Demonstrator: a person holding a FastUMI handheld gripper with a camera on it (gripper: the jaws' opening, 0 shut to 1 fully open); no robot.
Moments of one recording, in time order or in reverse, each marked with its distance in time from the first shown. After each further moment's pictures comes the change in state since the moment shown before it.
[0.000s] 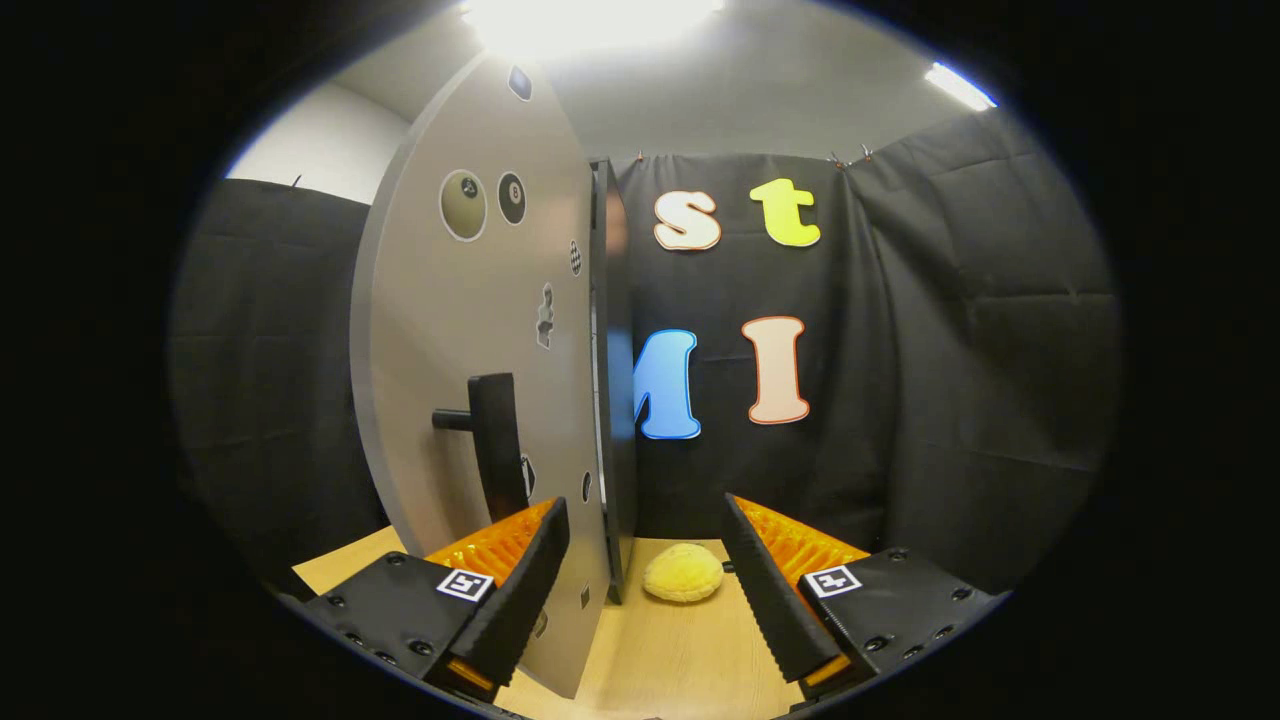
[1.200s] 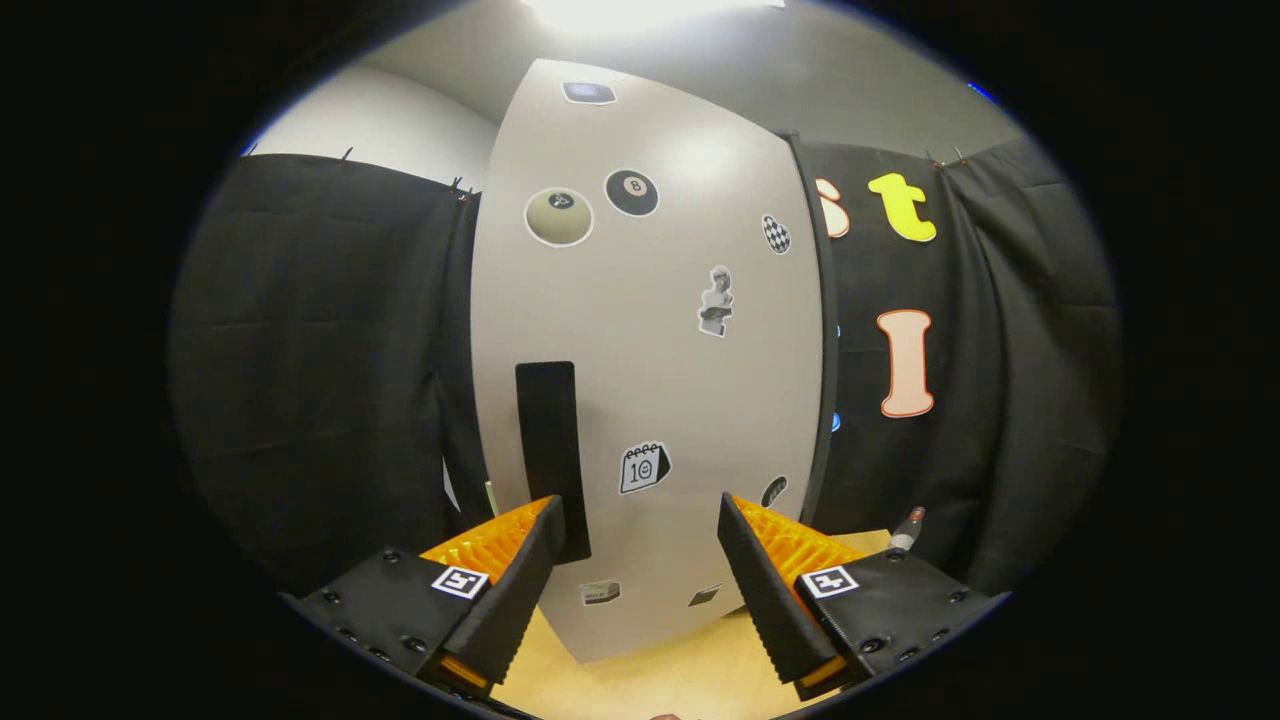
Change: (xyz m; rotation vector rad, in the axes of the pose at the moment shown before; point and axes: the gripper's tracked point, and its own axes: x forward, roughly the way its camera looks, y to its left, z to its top) arm 0.055 0.253 0.000 0.006 0.030 0.155
